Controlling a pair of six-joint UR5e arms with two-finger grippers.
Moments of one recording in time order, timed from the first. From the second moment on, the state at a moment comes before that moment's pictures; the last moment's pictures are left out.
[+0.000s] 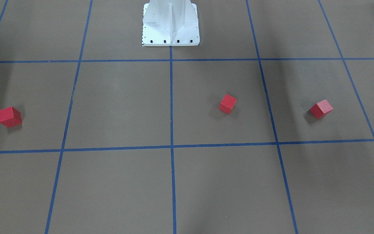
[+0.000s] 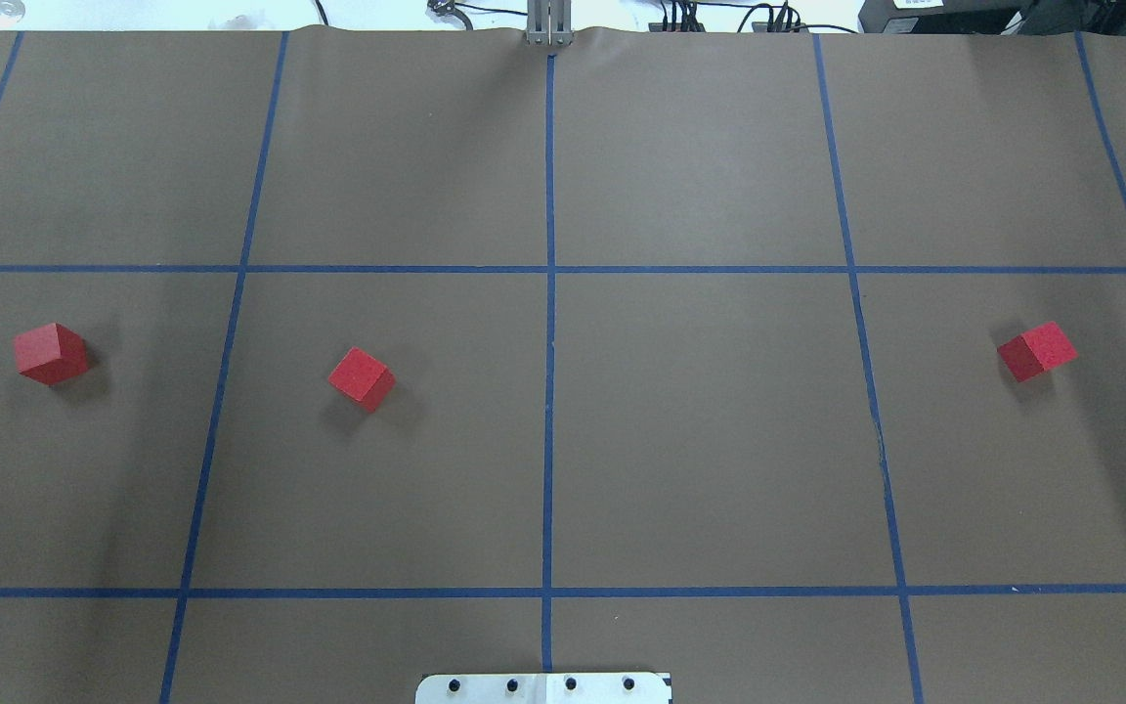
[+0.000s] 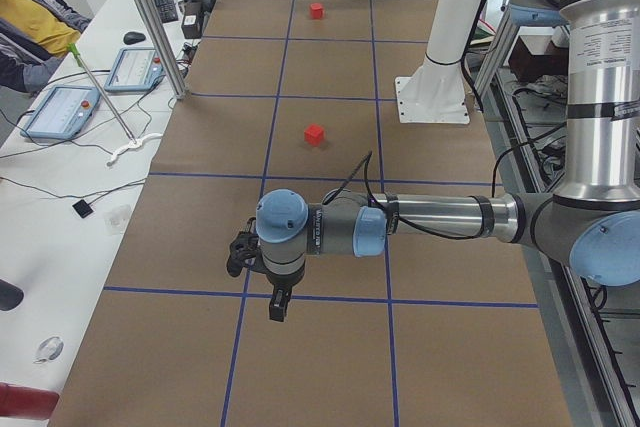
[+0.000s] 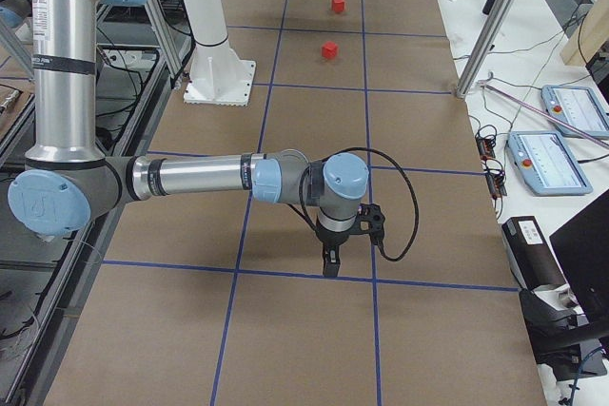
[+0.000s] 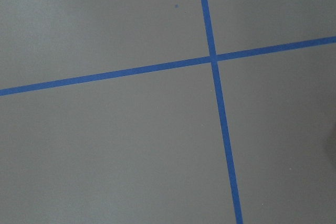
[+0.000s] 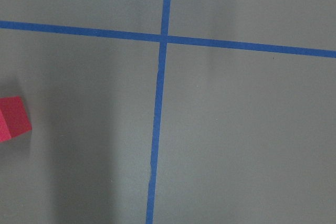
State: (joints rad) left arm -1.64 -1.49 -1.67 -1.58 -2.32 0.18; right arm 1.55 -1.64 1.75 -1.72 2.26 -0.08
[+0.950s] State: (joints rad) left arm -1.63 -1.51 -1.72 -1.61 -2.32 0.17; right arm 1.54 -1.58 1.76 -1.70 2.26 -0.08
